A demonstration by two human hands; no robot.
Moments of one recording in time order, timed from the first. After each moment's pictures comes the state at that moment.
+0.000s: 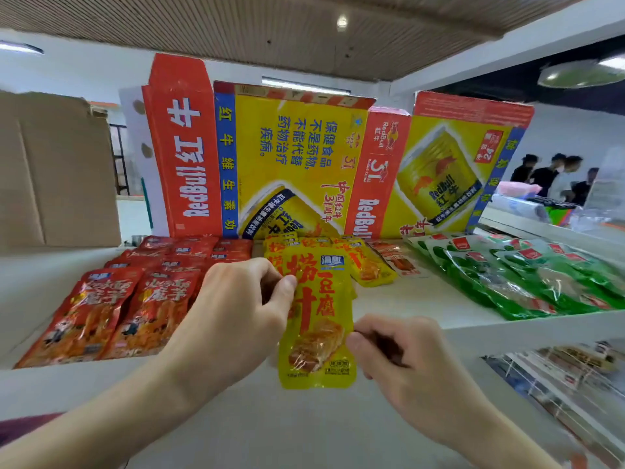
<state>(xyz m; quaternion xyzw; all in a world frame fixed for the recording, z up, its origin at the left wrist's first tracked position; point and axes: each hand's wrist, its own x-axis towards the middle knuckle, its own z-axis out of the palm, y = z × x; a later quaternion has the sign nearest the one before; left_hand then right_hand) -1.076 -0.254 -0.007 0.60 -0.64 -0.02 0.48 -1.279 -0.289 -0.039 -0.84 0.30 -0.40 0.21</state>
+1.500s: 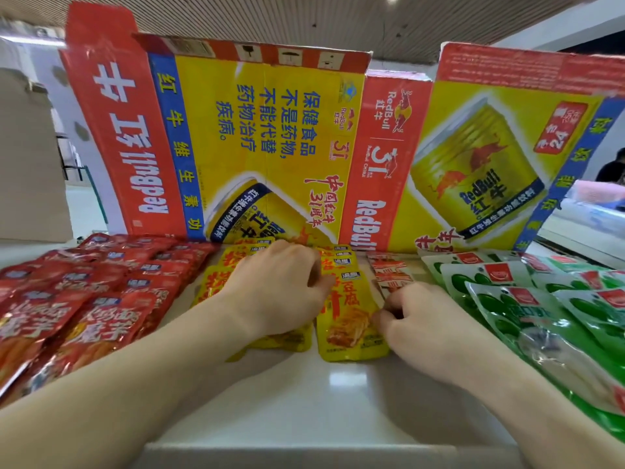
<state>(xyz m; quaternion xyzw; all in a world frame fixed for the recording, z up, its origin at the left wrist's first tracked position) -1.141 -0.427 -0.001 0.70 -0.67 0.06 0.22 -1.327 -0.463 -0.005 -0.83 0.50 -0.18 0.16</state>
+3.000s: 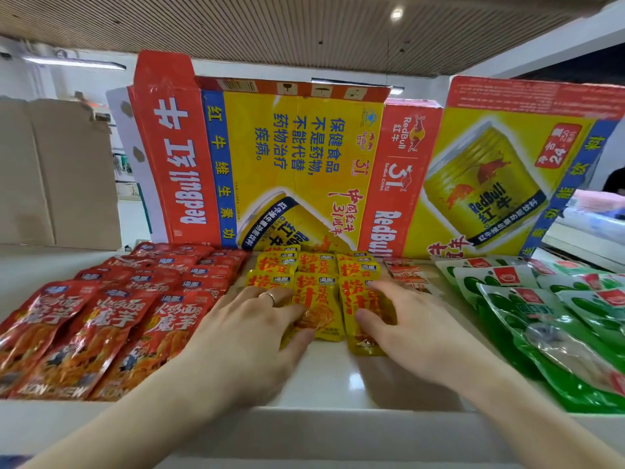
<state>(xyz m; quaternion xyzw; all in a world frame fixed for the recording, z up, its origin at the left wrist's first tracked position) -1.111 -0.336 -0.022 0.72 -0.68 0.08 0.12 -1.304 -0.424 -0.005 -0.84 0.47 -0.21 0.16</state>
